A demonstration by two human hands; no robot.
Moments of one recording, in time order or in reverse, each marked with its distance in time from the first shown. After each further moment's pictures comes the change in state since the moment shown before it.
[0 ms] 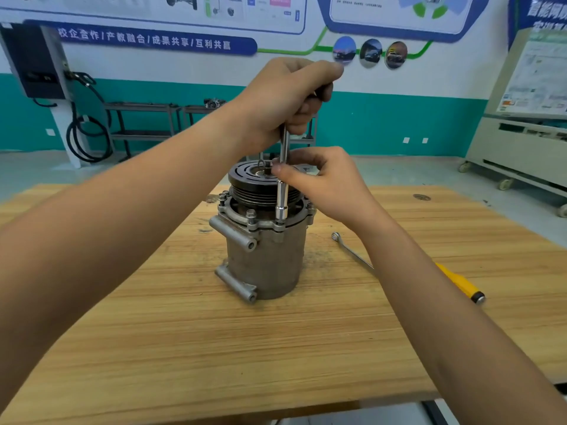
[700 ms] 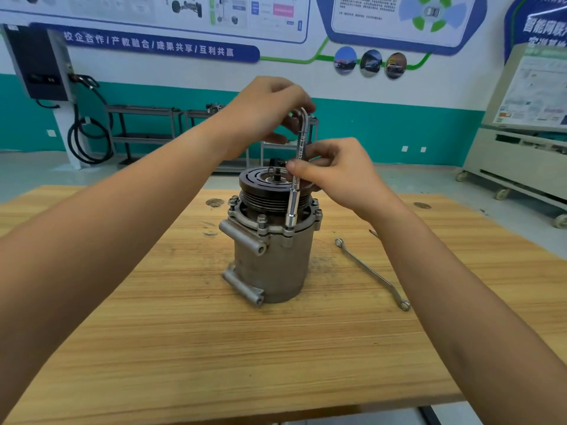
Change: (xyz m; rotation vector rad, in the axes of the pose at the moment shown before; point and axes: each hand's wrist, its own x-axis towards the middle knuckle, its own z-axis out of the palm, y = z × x) left_hand -0.005 -0.011 -0.032 0.281 0.131 -0.054; right_hand 0.011 -0.011 -0.010 0.023 -0.048 0.069
